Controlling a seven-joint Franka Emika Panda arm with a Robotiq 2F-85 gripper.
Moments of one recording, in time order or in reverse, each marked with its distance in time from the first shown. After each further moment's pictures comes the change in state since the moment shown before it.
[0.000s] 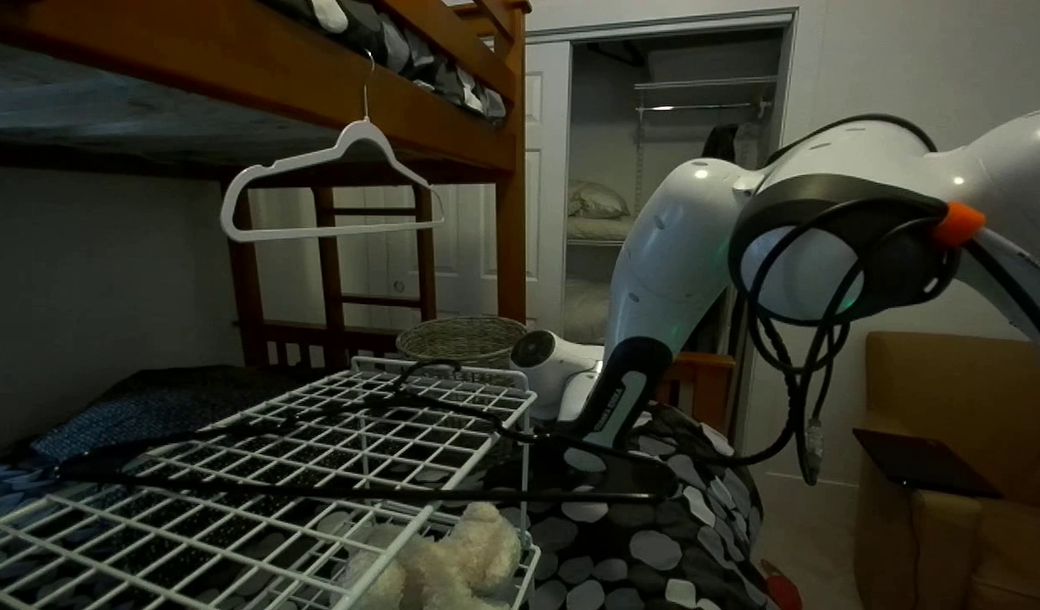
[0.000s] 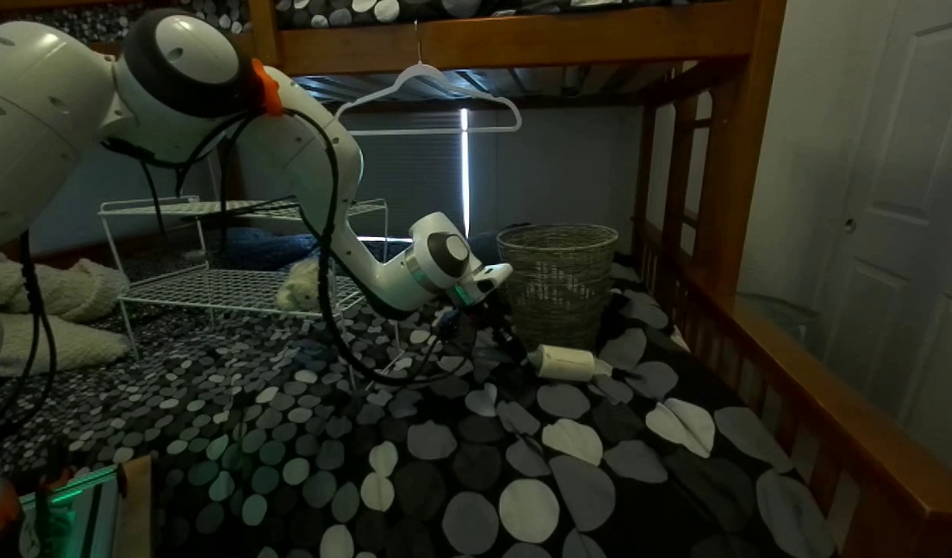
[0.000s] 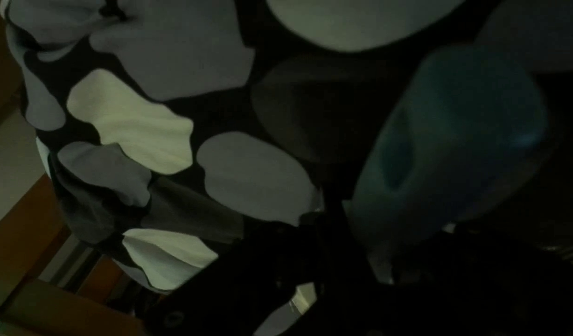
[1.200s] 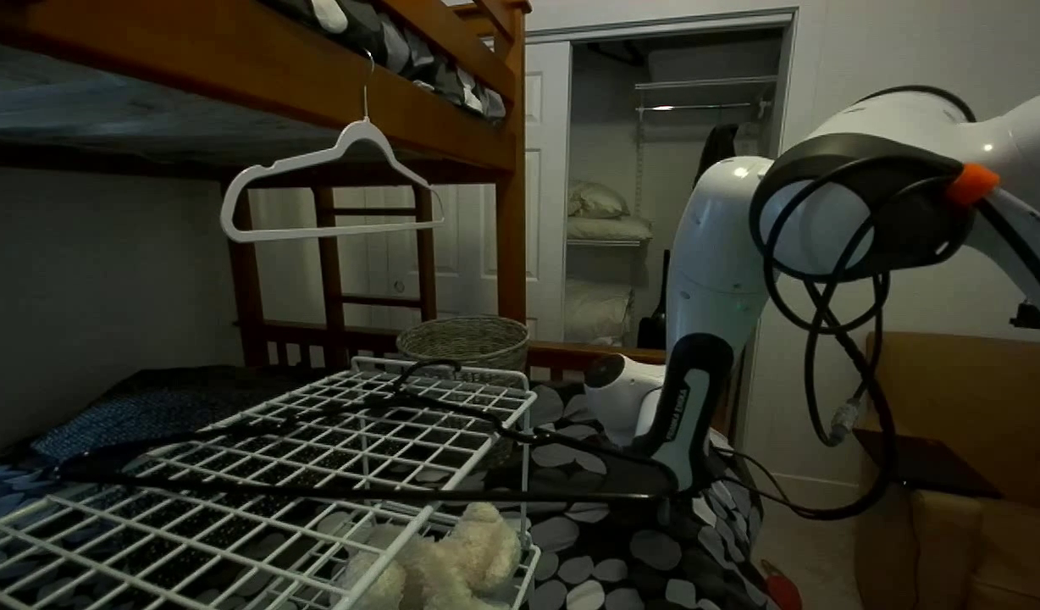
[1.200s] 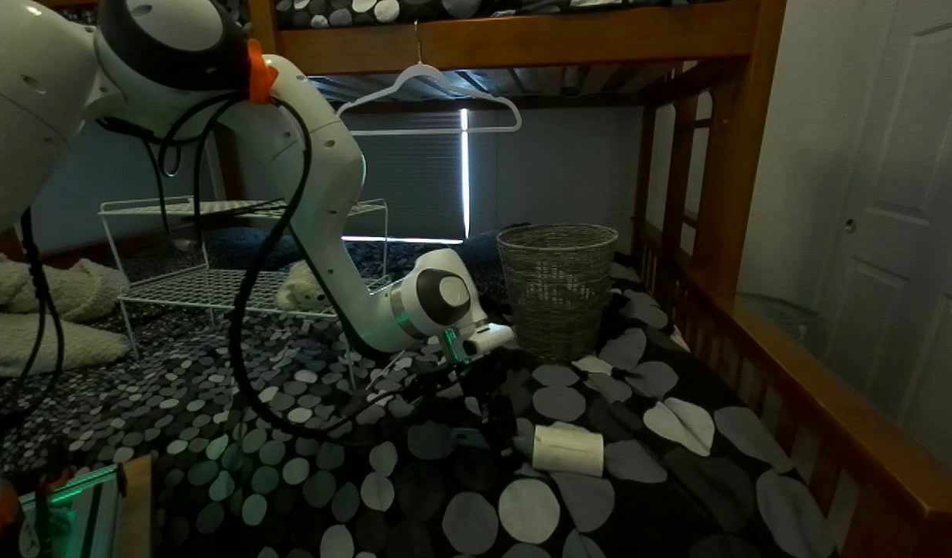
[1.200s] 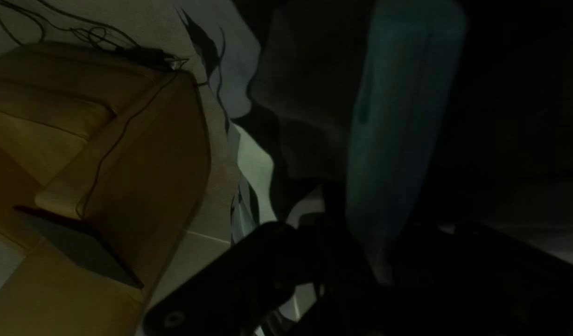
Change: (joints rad) arm -0.087 -0.096 -0.016 -0.304 0.002 -0.032 0.233
